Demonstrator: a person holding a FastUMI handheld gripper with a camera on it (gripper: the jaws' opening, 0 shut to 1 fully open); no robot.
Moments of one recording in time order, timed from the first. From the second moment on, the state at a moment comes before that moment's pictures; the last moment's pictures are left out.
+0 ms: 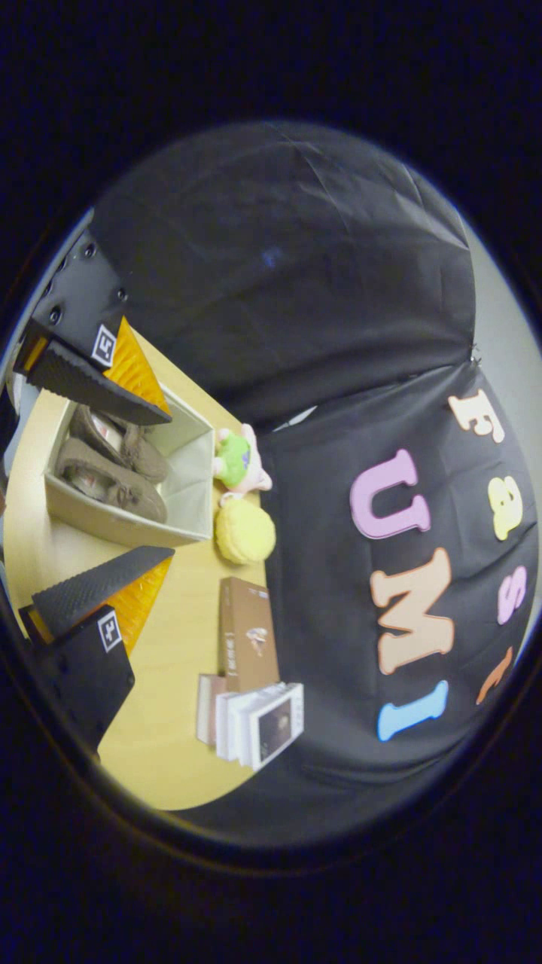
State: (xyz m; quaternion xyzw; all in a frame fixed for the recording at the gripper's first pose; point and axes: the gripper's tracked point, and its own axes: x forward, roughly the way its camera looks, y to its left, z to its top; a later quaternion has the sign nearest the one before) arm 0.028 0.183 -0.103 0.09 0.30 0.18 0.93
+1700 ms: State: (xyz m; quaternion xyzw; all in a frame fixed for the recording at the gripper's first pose) arm -0.002 -0.071 -0.004 0.00 0.11 0.01 0.99
